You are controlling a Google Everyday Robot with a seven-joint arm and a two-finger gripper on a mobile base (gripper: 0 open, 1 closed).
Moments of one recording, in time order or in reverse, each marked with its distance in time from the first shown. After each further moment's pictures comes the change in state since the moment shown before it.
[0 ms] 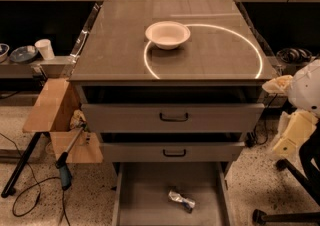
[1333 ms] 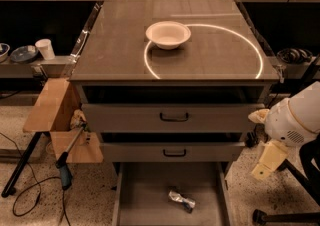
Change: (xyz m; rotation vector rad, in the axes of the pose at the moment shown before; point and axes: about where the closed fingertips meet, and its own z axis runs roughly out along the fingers) arm 0.042 0.008 0.089 -0.062 0.044 0.066
